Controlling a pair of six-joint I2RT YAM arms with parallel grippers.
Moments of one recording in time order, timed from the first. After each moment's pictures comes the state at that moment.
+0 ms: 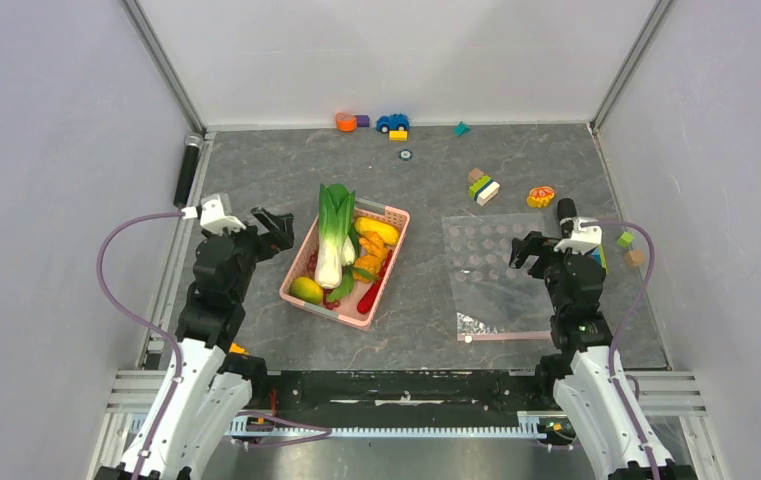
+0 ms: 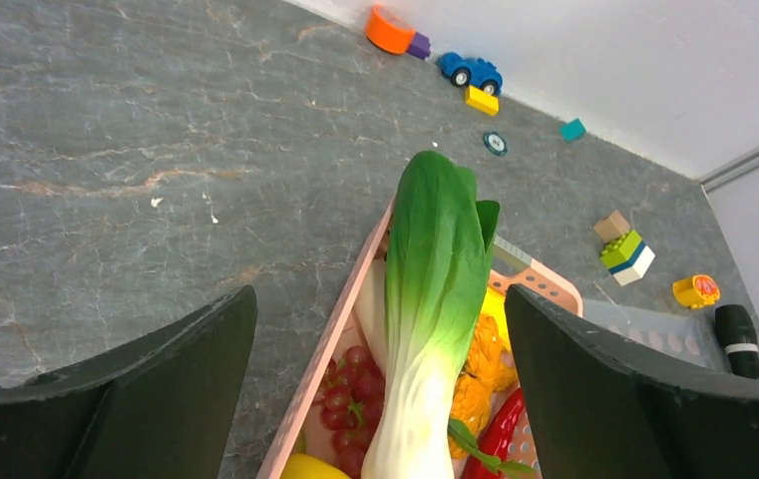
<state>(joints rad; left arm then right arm) -0.19 0.59 0.56 -0.13 -0.13 -0.48 0.06 0.57 0.26 0.10 0.06 0.25</state>
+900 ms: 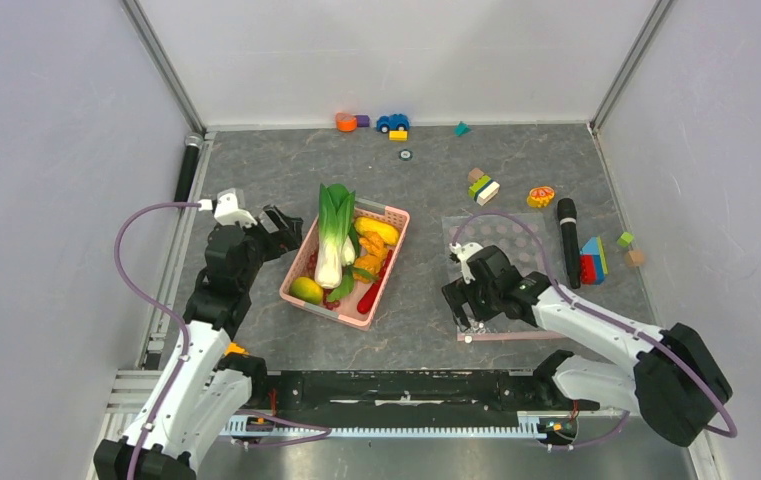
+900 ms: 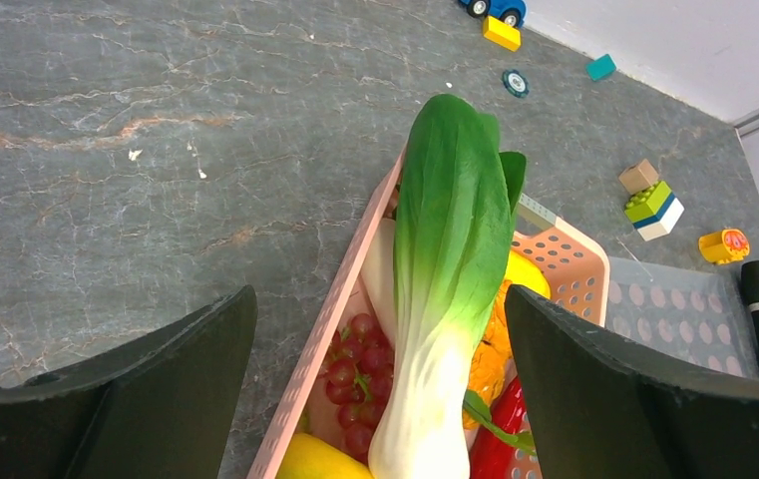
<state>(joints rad) -0.19 0.71 0.56 -0.13 -0.07 -0.48 0.66 1.11 0.53 -0.47 0.02 0.15</state>
